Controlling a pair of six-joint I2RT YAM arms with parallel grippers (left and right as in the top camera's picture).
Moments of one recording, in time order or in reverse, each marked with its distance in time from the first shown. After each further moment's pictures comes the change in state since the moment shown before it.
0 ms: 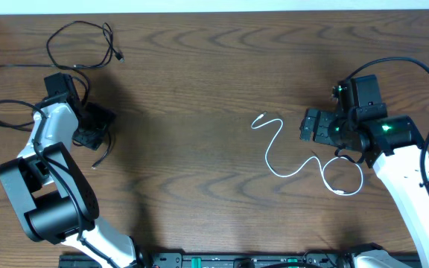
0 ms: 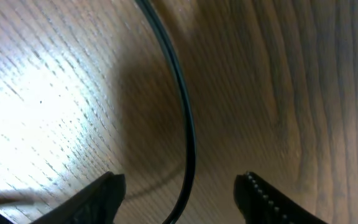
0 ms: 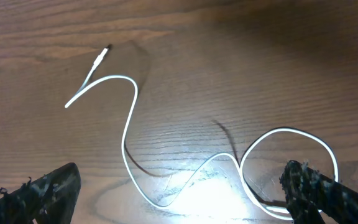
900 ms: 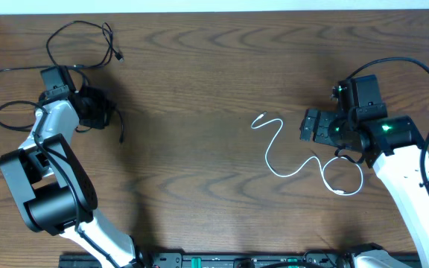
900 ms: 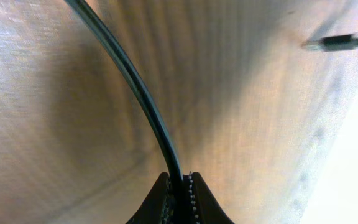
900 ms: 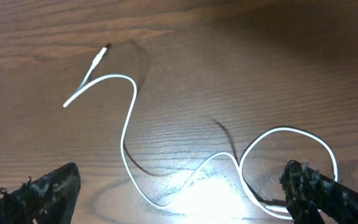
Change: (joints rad) left arm 0.003 0.061 0.026 0.274 0.257 -0.356; right arm 0.000 0.000 -0.001 -0.003 0.000 0.000
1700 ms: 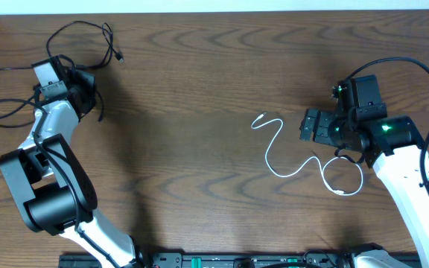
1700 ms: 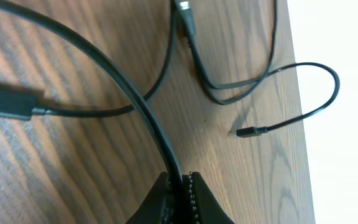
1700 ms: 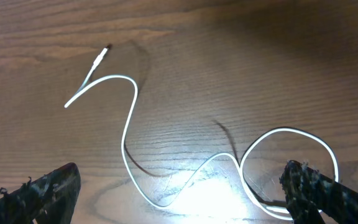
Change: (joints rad) left arm 0.001 0.000 0.000 0.296 -0.211 0.094; right arm 0.000 0.000 0.000 0.004 0.000 0.000
